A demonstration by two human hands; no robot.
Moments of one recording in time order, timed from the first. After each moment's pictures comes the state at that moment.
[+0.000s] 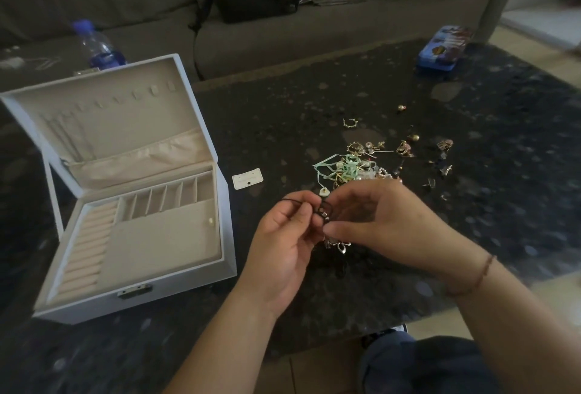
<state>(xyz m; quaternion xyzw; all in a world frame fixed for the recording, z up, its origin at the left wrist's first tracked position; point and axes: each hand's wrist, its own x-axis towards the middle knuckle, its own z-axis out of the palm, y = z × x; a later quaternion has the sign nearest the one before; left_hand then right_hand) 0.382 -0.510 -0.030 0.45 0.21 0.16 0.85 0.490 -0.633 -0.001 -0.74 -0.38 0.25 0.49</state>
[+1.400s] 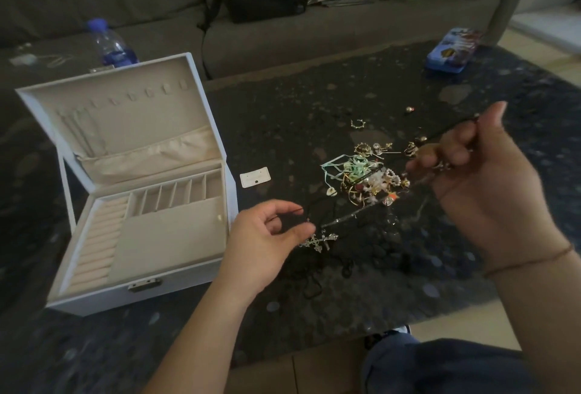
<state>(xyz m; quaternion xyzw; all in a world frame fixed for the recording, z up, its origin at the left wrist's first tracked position) 0.362 -0.475 -0.031 0.80 0.28 0.17 0.51 0.530 -0.656 0.016 -0.44 -0.11 0.22 0.86</state>
